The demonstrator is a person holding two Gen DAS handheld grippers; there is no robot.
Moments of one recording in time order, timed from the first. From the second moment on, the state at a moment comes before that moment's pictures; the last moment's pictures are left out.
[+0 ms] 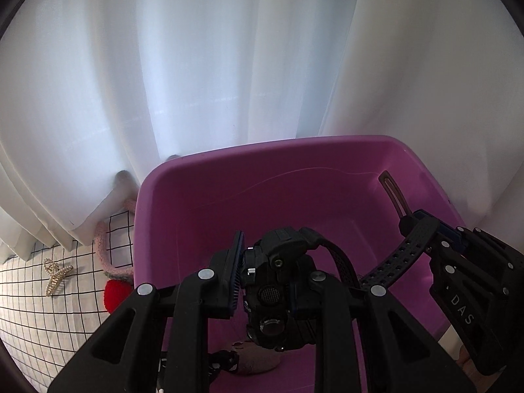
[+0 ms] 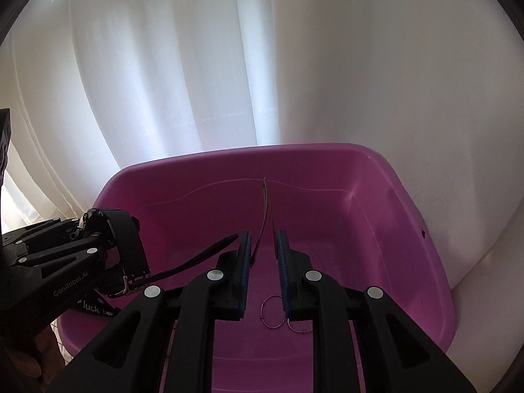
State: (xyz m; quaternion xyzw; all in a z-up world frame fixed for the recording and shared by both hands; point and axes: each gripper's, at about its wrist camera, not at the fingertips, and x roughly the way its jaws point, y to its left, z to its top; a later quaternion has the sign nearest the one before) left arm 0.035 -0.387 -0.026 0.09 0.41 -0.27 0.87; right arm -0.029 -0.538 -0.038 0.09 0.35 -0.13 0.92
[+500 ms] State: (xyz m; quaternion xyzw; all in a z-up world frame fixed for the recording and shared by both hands) left arm 0.052 -0.399 -0.047 0.09 0.45 -0.21 0.86; right arm 0.004 -0.564 -0.069 0.08 0.42 -0.11 0.90
